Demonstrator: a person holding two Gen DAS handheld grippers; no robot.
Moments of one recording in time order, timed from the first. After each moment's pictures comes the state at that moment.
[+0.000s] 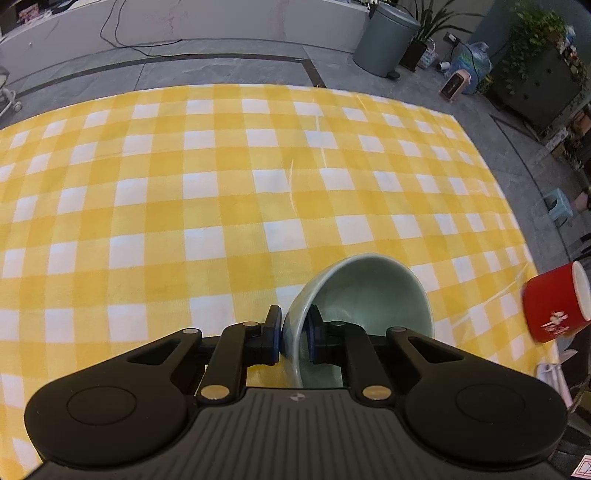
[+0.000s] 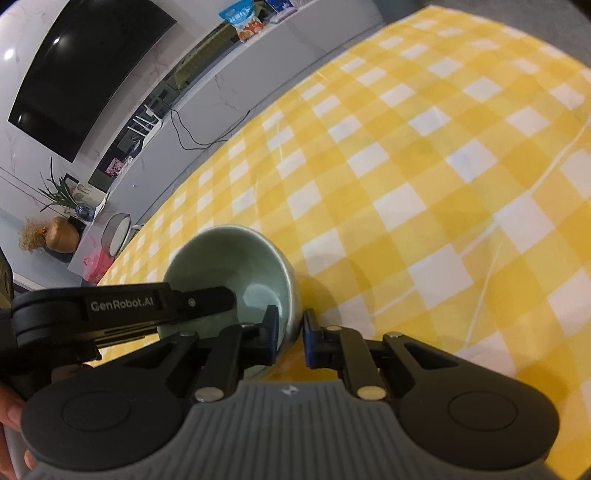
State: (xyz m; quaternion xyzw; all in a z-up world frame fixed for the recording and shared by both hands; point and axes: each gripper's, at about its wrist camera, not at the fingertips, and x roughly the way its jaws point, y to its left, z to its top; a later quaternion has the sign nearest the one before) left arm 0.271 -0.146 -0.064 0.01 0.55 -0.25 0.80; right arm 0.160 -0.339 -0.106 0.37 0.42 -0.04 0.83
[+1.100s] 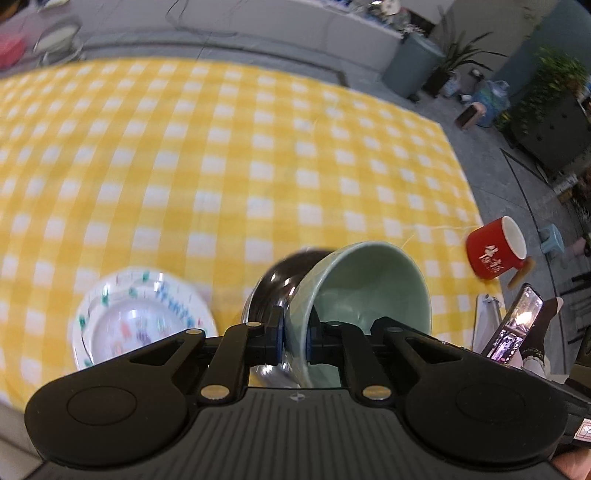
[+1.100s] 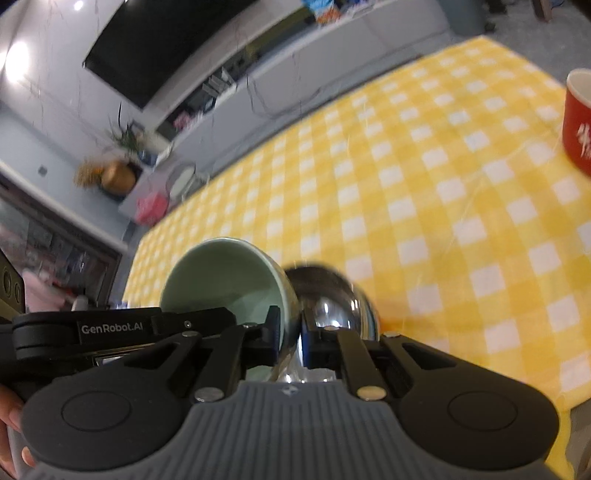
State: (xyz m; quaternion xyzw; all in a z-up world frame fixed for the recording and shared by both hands) left arm 0.107 -0.067 0.008 -0.06 0.56 -0.19 0.80; right arm 0.024 -0.290 -0.021 0.33 0.44 0.07 0.83
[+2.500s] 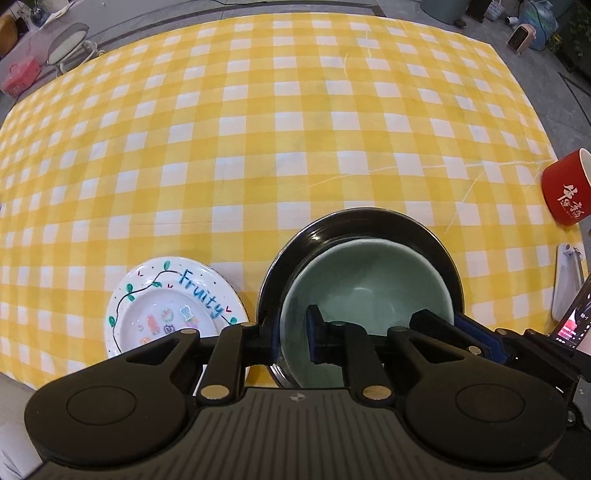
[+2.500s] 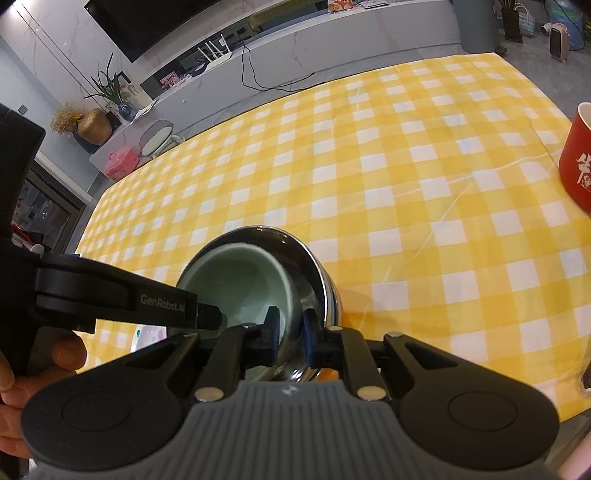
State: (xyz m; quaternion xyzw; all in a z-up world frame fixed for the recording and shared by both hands) left arm 0.122 -0.115 -0.022 0.08 0.62 -0.11 0.77; right arm 0.030 -0.278 -0.031 0.23 0.47 0.05 0.85
